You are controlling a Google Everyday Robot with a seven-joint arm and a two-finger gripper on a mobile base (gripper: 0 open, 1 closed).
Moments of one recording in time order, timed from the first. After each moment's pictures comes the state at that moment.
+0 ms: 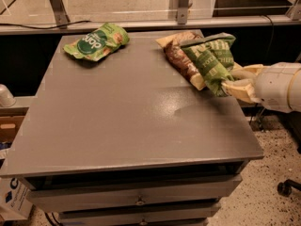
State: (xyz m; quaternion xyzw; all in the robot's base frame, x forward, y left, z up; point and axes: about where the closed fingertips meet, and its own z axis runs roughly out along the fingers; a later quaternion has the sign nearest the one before) arm 0.533 -0.210 0.903 -0.43 0.73 0.03 0.53
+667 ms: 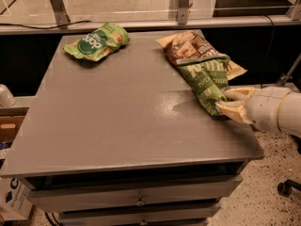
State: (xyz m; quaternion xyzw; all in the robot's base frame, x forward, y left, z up) arm 0.510 -0.204 0.852 -0.42 0.75 0.05 0.51
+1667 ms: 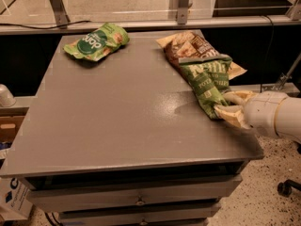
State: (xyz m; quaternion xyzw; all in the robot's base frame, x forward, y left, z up) arm 0.502 -0.199 0.840 -0.43 0.75 0.06 0.50
